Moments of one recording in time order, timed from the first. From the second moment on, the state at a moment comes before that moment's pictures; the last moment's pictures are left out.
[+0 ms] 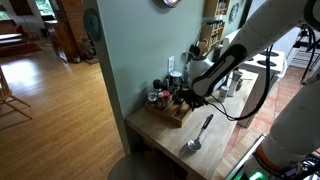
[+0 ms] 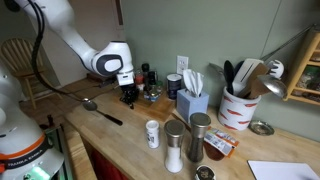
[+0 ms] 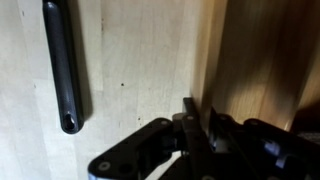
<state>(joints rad) -0.06 -0.05 0.10 -2.67 -0.14 2.66 1.37</state>
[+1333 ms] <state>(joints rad) 0.08 -0.13 0.18 -2.75 -0.03 2.62 1.50</state>
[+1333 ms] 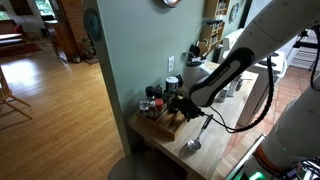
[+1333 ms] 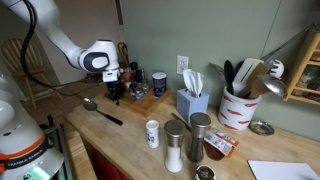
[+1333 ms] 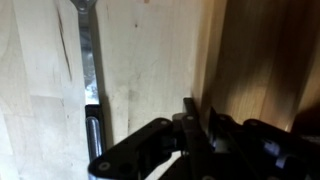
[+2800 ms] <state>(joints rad) 0.12 -0.11 0.22 -2.72 0.00 2.62 1.60</state>
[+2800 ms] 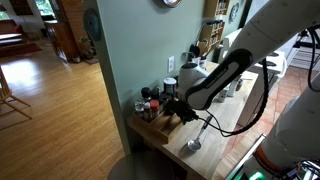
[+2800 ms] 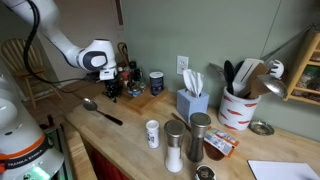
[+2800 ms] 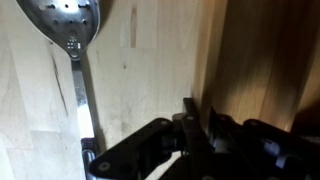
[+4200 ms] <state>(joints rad) 0.14 -0.03 0.22 -2.63 -0.02 2.62 1.66</state>
